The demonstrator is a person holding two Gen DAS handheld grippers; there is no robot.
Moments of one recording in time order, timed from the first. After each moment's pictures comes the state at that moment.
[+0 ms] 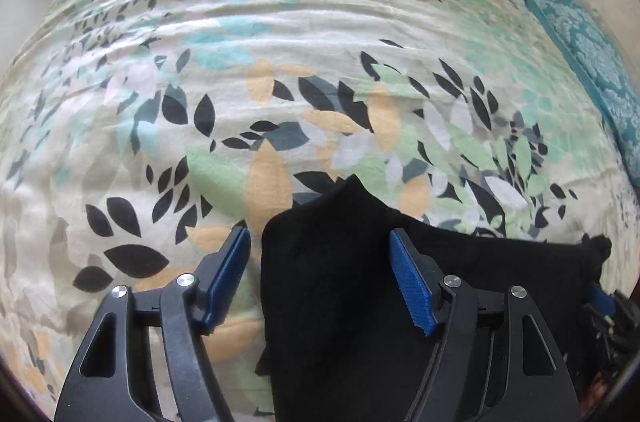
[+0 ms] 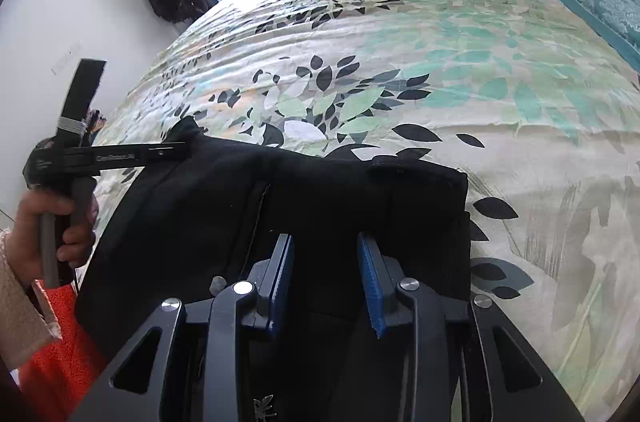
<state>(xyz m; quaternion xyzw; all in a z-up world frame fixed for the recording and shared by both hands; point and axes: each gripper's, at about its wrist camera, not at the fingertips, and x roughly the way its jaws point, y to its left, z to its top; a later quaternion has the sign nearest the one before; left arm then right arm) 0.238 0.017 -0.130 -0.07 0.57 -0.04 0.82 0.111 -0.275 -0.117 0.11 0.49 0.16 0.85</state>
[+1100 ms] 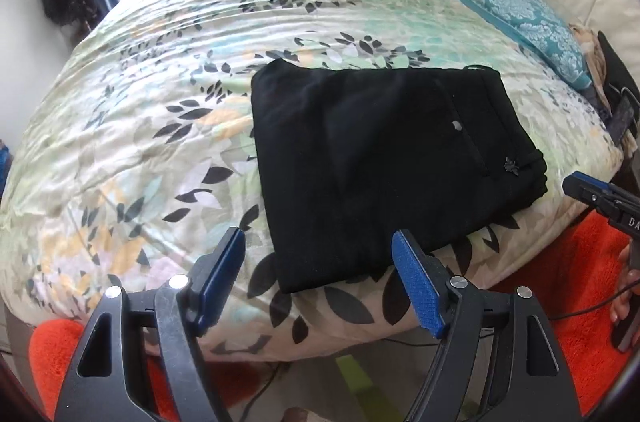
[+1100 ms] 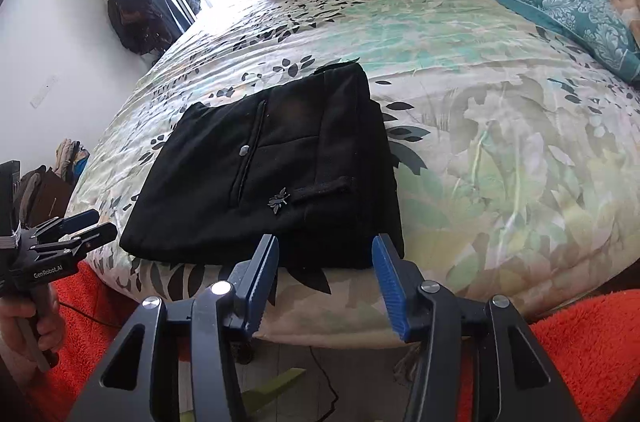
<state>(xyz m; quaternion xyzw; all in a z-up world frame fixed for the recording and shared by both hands) 0.007 0.005 -0.034 0.03 0.50 -0.10 0.86 -0.041 -0.307 -0.059 0.13 0.46 0.08 0.87</state>
